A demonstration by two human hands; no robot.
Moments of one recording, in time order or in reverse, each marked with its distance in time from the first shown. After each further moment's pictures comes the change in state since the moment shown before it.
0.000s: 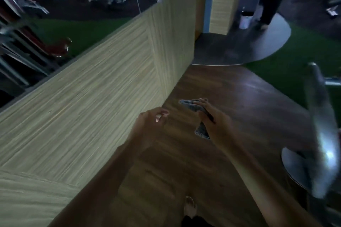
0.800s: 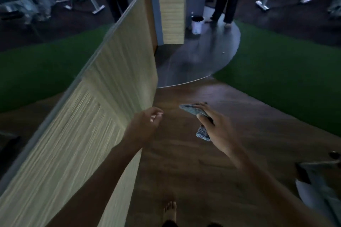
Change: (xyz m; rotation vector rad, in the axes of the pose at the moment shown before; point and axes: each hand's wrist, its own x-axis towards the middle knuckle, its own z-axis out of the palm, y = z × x) left_hand 0.561 -0.006 0.004 0.004 -0.247 0.197; right_hand 0.471 0.101 -0.016 -0.106 0.248 0.229
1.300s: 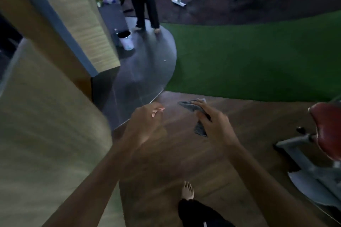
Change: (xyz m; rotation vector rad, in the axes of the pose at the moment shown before) left_hand 0.372 0.139 0.122 0.036 -0.341 0.346; right_hand 0.244 0.129 -0.115 0.063 0.442 0.340
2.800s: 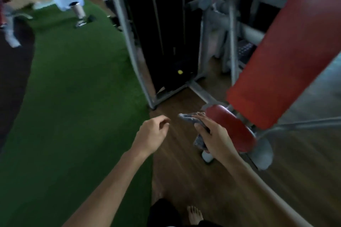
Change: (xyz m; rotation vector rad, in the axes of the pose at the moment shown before) left_hand 0.598 0.640 0.567 0.229 -1.268 1.329; right_hand 0.386 0.340 -0.492 0.084 1.553 0.869
